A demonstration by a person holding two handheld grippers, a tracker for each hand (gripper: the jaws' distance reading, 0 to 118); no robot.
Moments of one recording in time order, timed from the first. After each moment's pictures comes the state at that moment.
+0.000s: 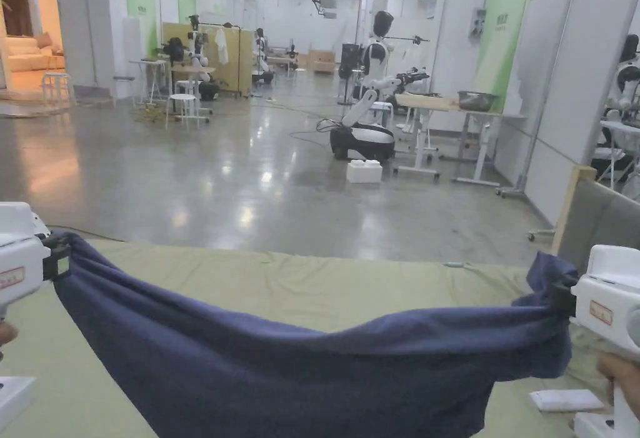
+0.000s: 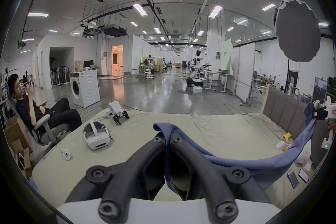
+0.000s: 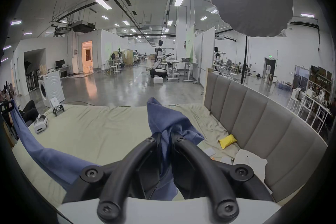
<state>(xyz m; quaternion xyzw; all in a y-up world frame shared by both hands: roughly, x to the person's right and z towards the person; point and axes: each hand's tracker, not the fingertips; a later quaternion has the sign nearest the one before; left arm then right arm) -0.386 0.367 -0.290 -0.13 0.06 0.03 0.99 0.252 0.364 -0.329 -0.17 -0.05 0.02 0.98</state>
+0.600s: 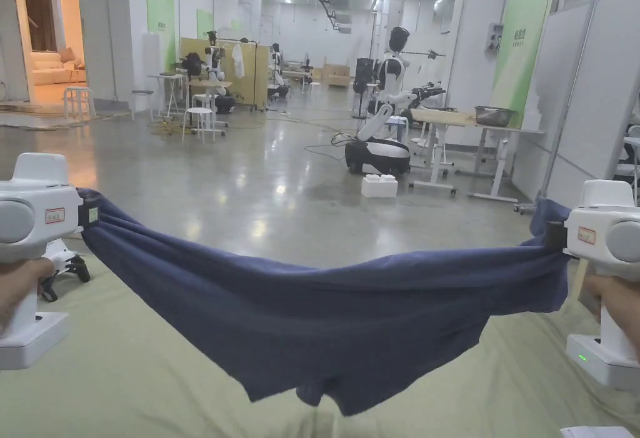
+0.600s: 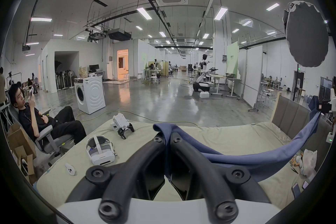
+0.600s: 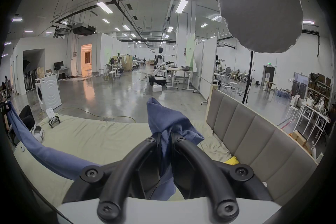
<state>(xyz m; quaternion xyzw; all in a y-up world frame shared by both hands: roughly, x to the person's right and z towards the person) -0.399 0.417 -0.362 -0.12 0.09 0.02 0.99 0.217 0.437 -0.404 -0.15 -0.06 0.04 0.99</state>
